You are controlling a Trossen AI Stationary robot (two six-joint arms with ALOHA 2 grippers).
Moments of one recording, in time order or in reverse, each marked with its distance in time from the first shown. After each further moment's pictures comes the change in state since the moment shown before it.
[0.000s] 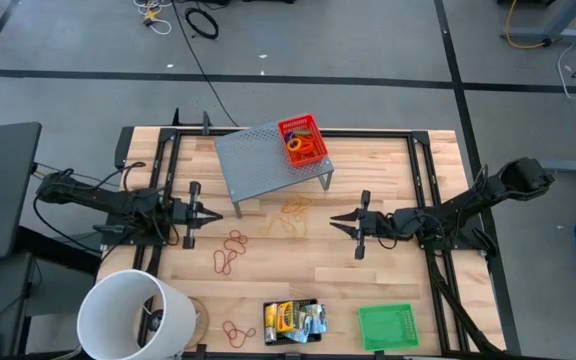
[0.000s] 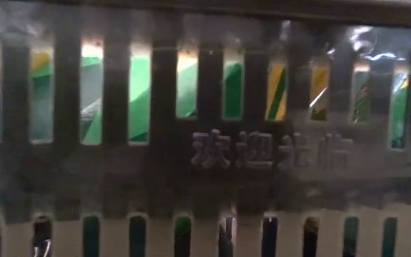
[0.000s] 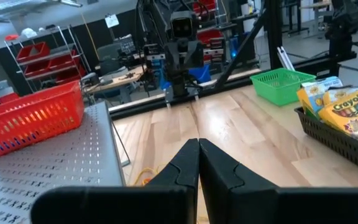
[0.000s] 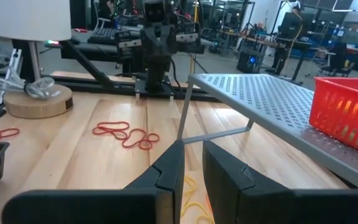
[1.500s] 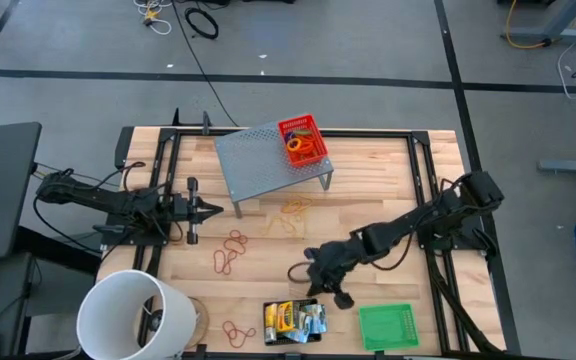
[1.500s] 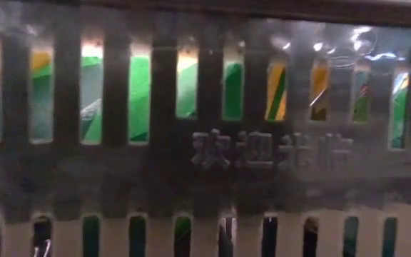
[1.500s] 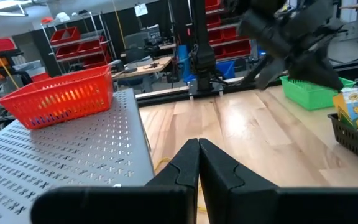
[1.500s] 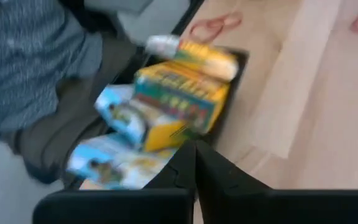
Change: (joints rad) left arm 0.000 0.002 0.000 0.000 -0.124 -0.066; right arm 0.075 0.502 0.728 -0.830 -0.753 0.212
